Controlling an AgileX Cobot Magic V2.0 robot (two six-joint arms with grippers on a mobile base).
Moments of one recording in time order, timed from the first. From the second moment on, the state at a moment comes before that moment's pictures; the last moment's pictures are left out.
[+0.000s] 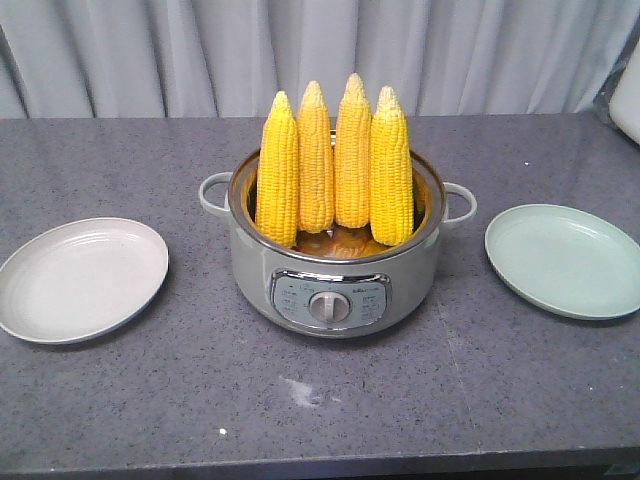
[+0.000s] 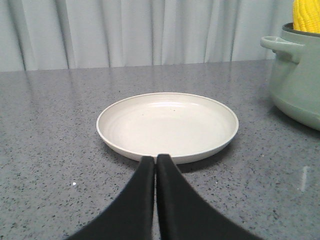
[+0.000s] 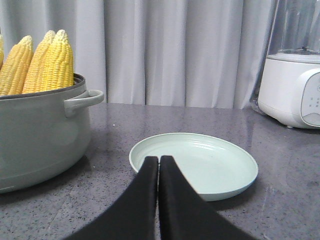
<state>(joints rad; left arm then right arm) -0.02 -0.01 0.03 -0.07 0.15 0.06 0.04 -0.01 0.03 -0.02 0.03 0.03</state>
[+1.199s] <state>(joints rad) -0.02 -0.01 0.03 -0.34 0.07 -0.44 0.04 -0.01 0.03 0.64 0.00 0.53</state>
